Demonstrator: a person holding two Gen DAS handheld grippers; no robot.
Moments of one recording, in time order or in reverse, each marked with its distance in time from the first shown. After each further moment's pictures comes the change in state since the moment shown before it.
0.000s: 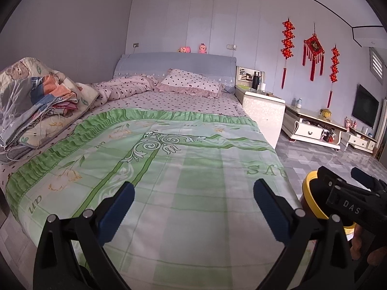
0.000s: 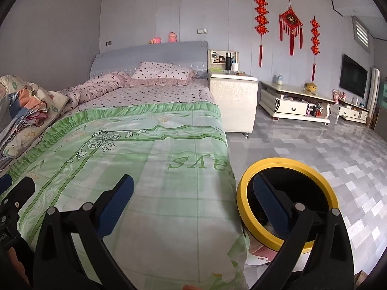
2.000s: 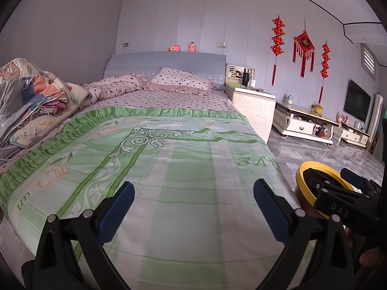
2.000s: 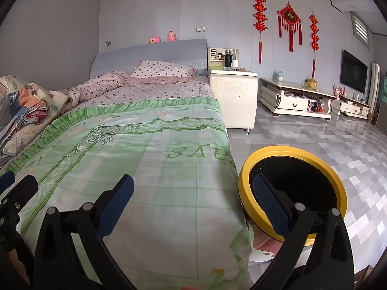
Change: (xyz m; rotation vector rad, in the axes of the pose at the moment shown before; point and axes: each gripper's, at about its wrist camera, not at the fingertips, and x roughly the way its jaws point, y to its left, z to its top) left arm 0.013 -0.012 -0.022 0.020 0.005 -0.056; right arm 0.019 -0.007 -0.030 0.014 0.020 0.010
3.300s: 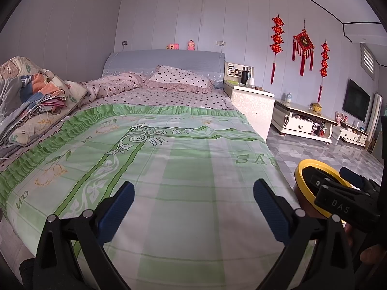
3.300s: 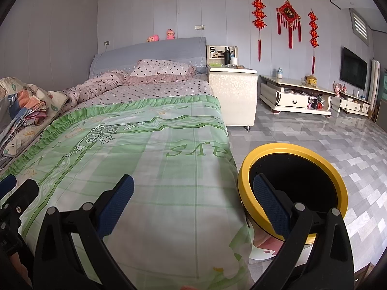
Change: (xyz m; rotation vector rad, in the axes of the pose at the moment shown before) left arm 0.001 -0.001 -0.002 -0.001 0.008 -0.006; right arm 0.001 -0.001 -0.004 0.013 0.011 -0.001
